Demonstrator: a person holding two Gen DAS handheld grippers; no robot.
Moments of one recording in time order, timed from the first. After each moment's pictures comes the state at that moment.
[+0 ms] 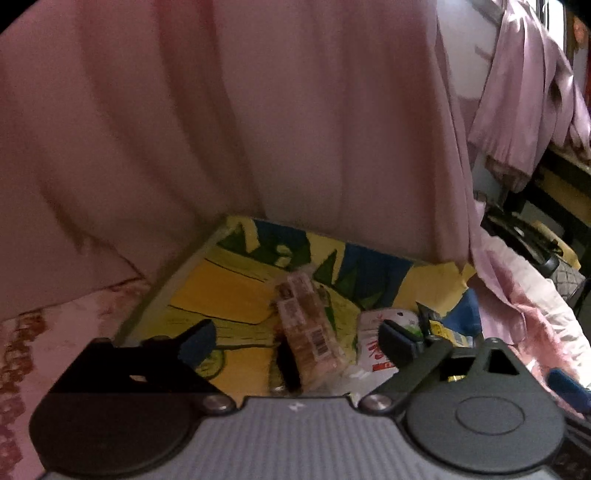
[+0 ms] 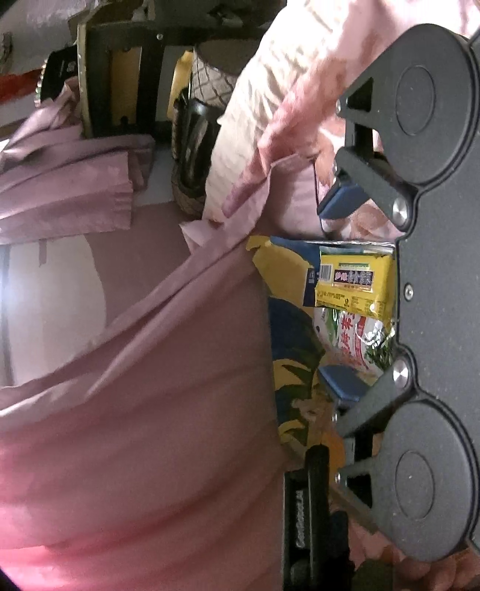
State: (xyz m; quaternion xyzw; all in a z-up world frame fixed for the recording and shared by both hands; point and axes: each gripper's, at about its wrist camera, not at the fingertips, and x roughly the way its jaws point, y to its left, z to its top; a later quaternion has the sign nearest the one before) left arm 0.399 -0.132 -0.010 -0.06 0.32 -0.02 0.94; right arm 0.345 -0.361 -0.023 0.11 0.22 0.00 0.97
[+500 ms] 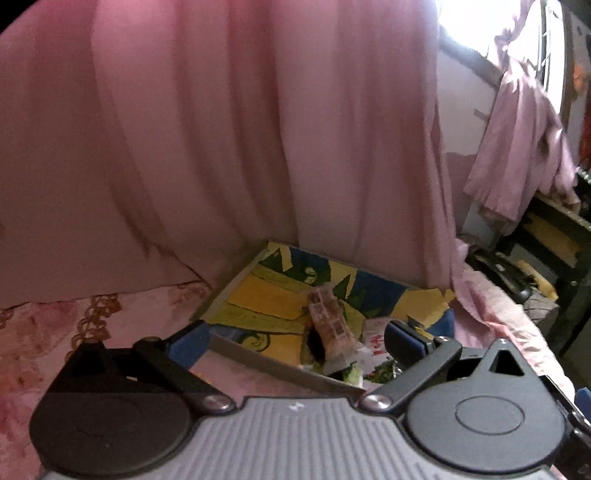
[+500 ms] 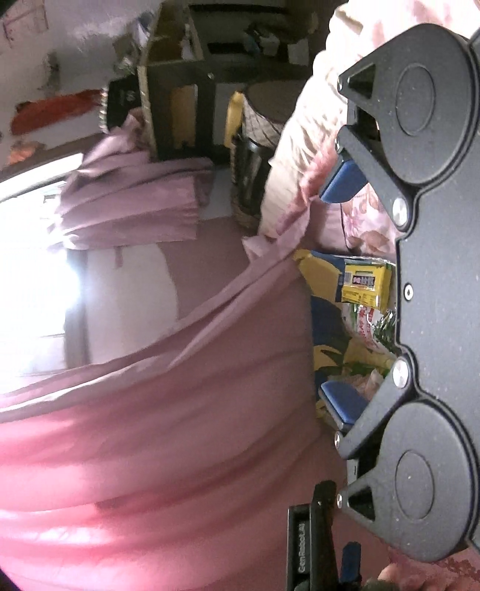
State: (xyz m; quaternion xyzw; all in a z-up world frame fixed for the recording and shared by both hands) left arm 0.289 -0.096 0.040 -0.10 0.26 0.00 0.96; right arm 0.227 -0.358 0.018 0.10 0.12 -0.01 0.99
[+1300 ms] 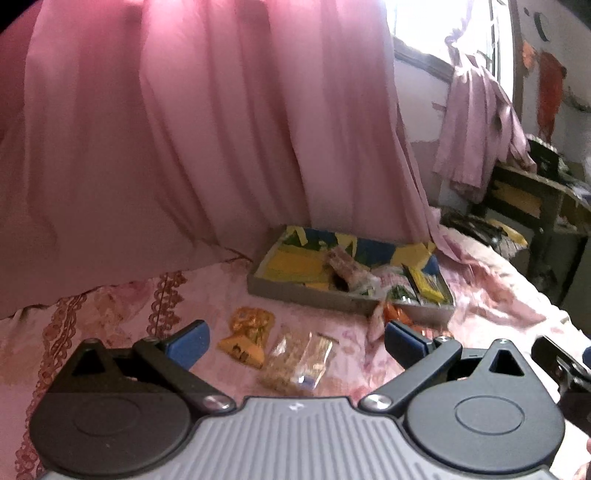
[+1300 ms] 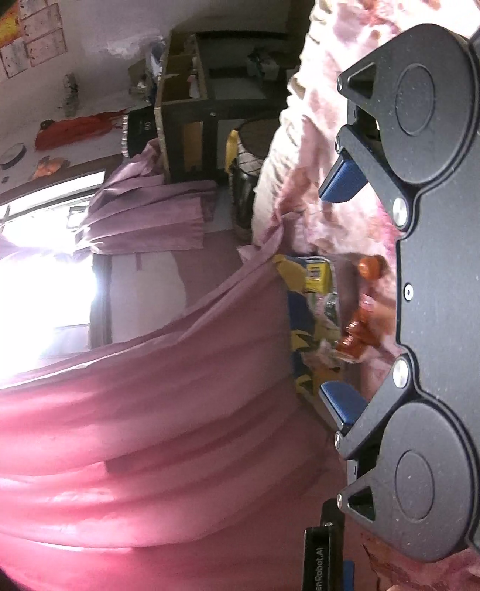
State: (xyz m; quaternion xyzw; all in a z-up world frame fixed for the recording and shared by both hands) left arm 0.137 -0.043 0.035 -0.03 0.25 -0.03 0.97; right arm 0.075 -0.309 0.018 0.09 0.12 -0.03 0.99
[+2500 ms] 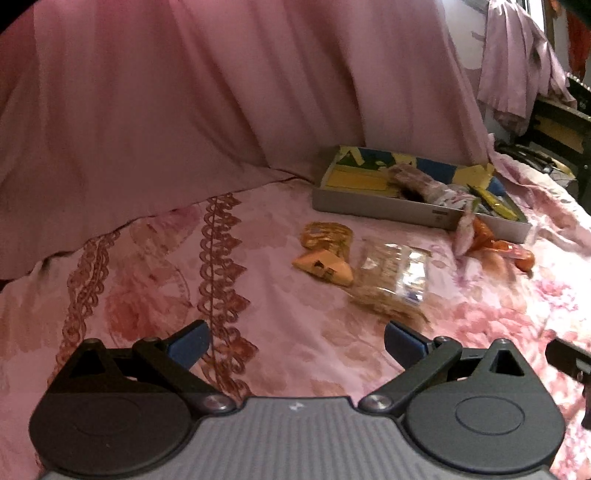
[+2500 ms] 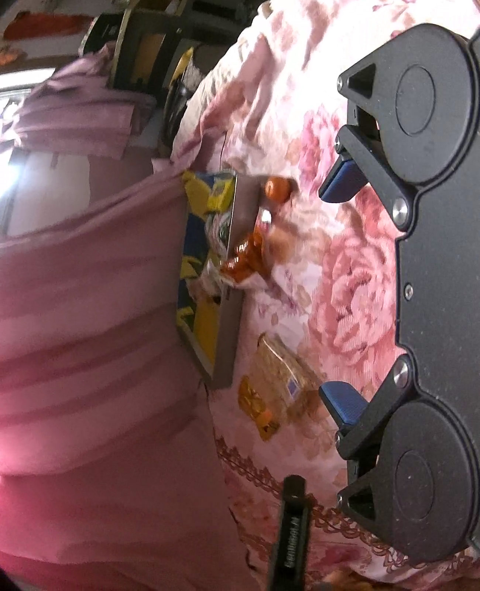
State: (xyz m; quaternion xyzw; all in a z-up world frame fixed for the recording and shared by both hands) left arm 0.165 0.022 -0.038 0.00 0.34 0.01 0.94; right arm 0.114 -0.236 -0.027 -0.01 0.27 0.07 0.96
